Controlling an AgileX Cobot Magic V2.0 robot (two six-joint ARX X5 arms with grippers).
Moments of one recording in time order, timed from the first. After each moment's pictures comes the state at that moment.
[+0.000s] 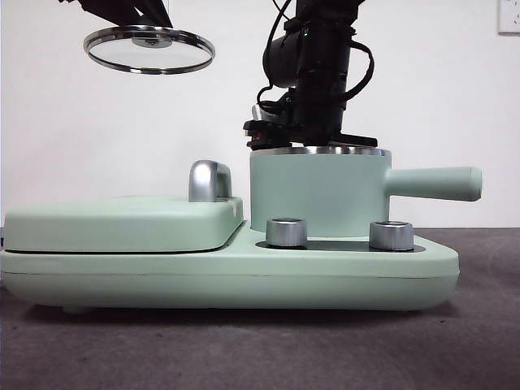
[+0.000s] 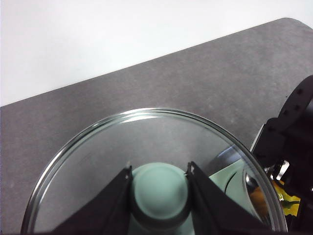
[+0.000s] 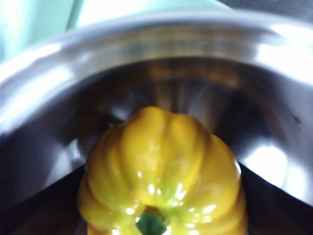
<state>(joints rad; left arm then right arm) -0.28 1.55 1.65 -0.58 0.23 0.09 0.53 2.21 2.09 -1.28 -0.07 0.15</state>
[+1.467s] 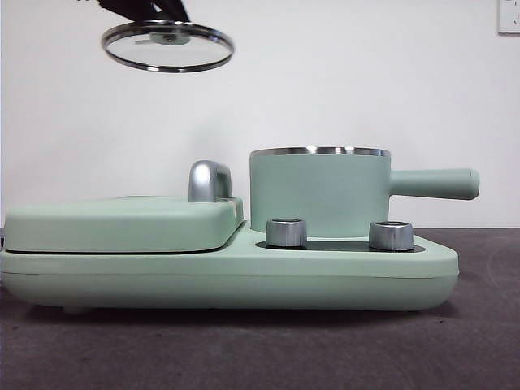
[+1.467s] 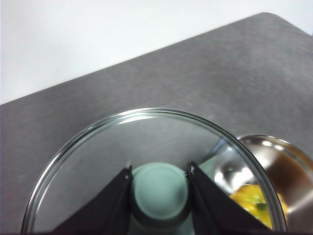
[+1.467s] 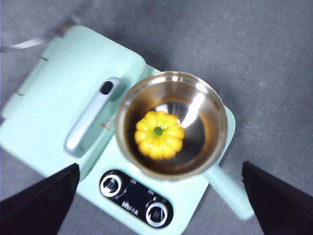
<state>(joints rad) -0.36 1.55 1.65 -0.58 0.23 0.09 0.55 1.56 2.03 -1.34 -0.05 0.10</state>
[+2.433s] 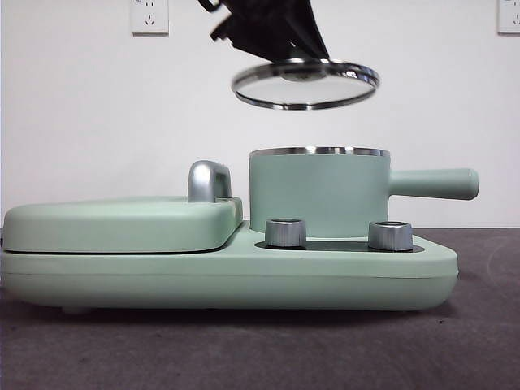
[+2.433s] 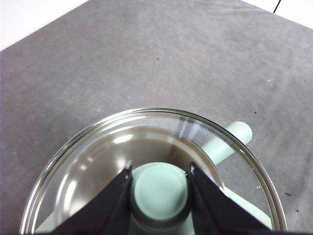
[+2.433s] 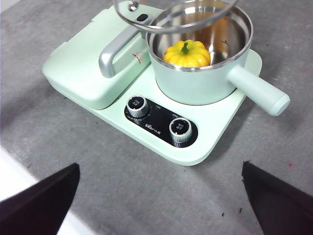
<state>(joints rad) -0.69 1.74 1.65 -0.47 0.23 0.14 0.57 0.51 0.90 -0.96 -0.14 0.14</state>
